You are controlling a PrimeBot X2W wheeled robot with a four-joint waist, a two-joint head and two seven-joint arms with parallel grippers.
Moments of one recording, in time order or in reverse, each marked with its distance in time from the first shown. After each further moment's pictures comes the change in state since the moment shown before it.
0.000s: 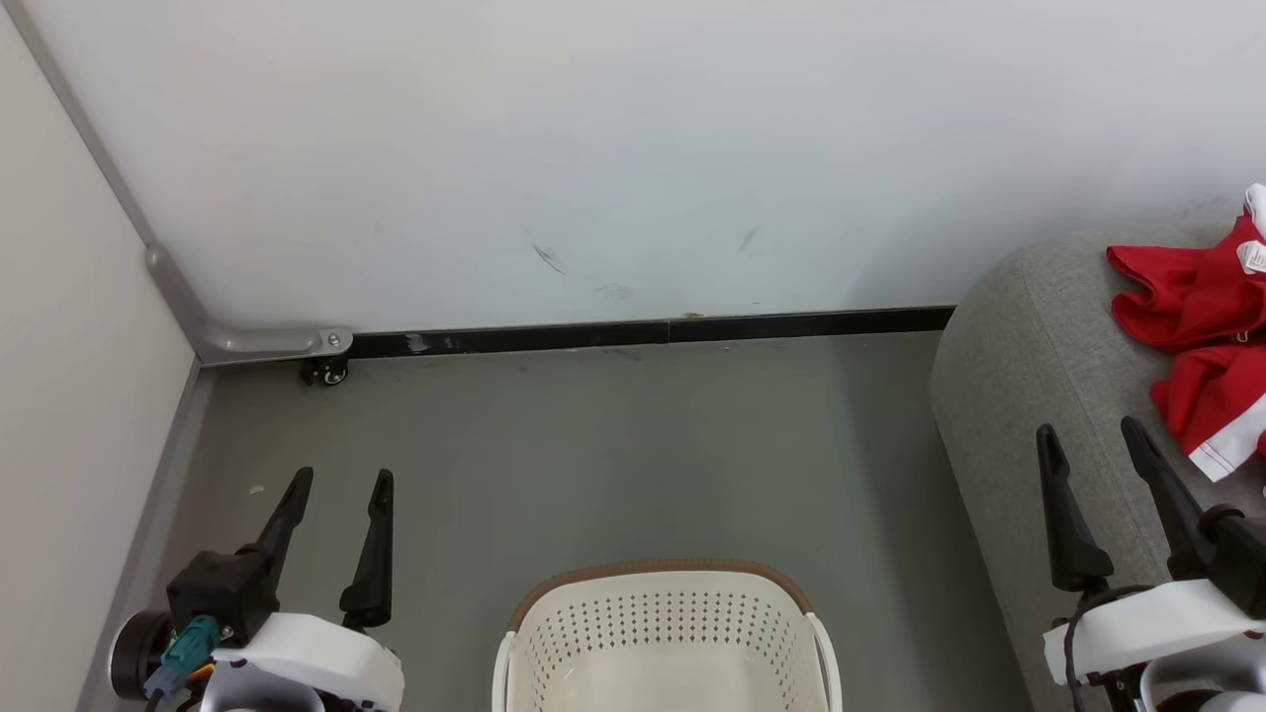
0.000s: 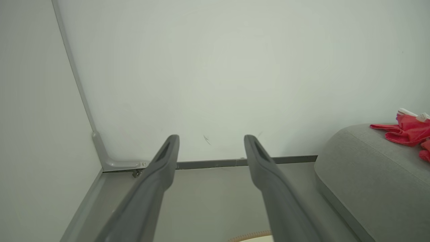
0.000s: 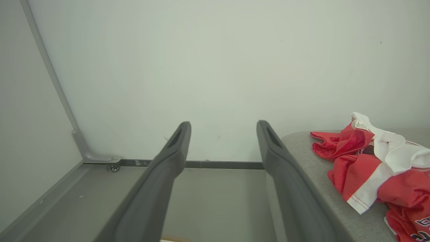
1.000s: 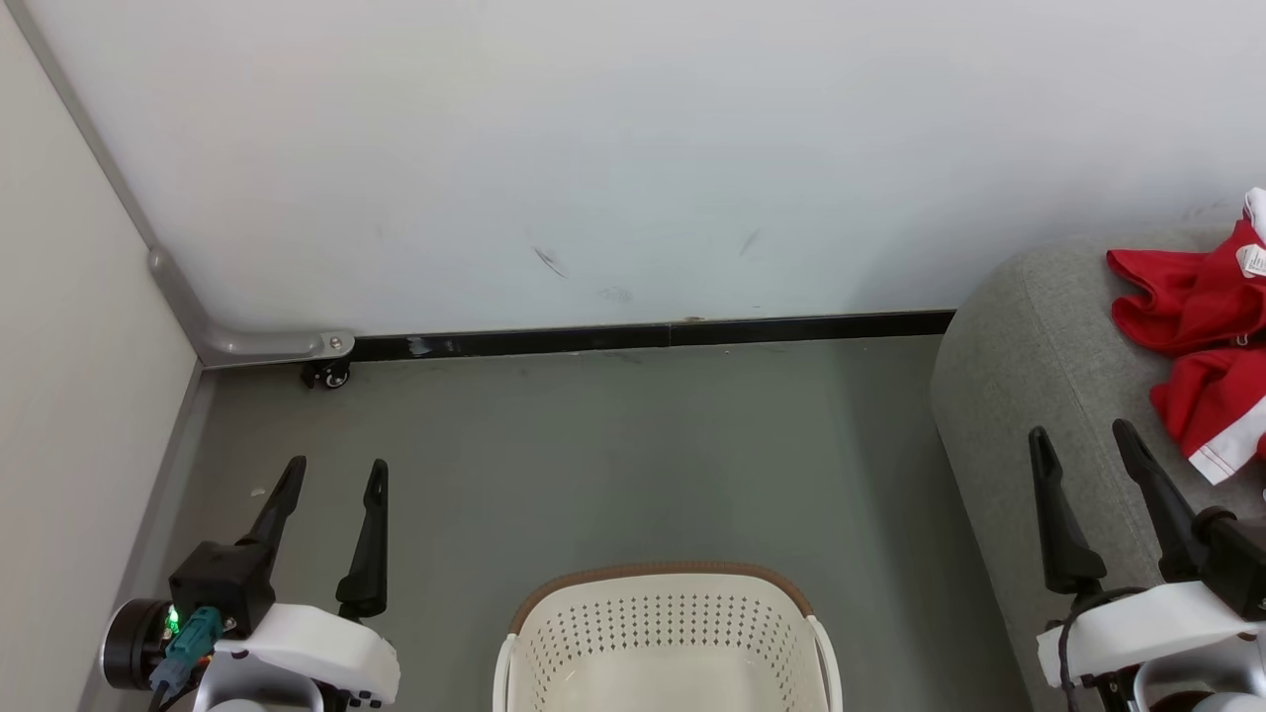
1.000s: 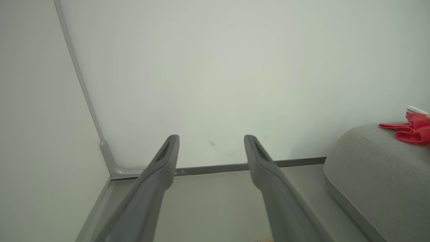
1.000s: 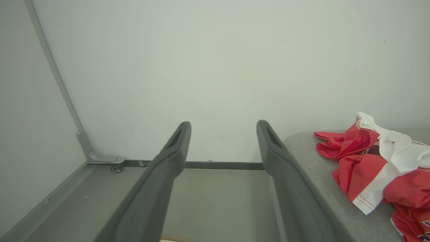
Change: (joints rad) left arm -0.018 -0.007 0.015 0.014 0.050 0.000 0.000; right arm 0.000 0.000 0.011 0.010 0.010 0.000 -0.008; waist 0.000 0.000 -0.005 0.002
